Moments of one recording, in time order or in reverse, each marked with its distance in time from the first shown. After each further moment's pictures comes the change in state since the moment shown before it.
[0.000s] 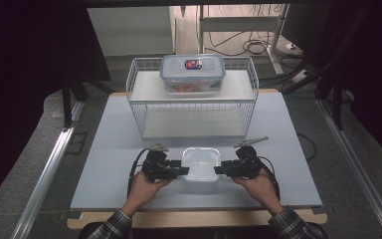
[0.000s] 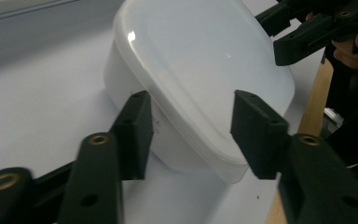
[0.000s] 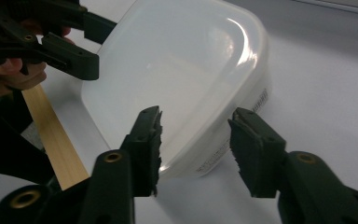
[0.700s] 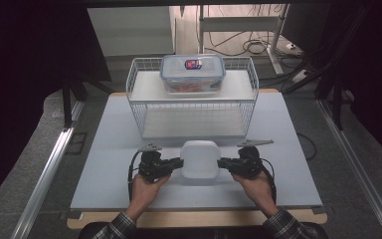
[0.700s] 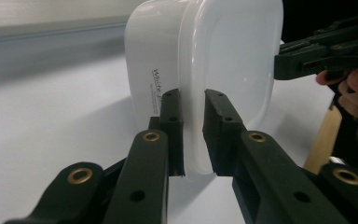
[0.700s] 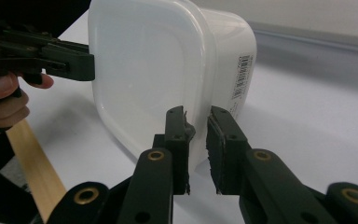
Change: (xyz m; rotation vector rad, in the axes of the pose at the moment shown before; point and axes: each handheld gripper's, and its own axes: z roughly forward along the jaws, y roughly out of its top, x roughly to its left) left arm -0.005 -0.005 -0.008 -0.140 0.083 -0.088; right arm 0.006 -0.003 -0.004 -0.137 -0.080 0.014
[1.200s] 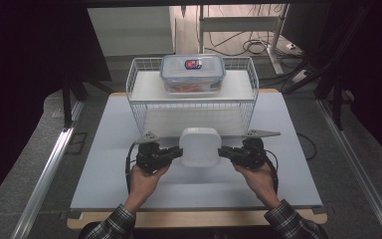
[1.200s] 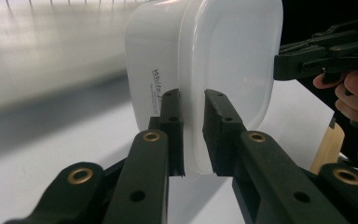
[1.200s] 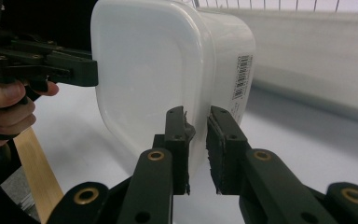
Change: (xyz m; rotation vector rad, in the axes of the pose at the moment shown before) left arm -0.018 0.037 -0.019 -0.073 0.044 0.094; right arm 0.003 0.029 -0.018 -0.111 0.029 -0.051
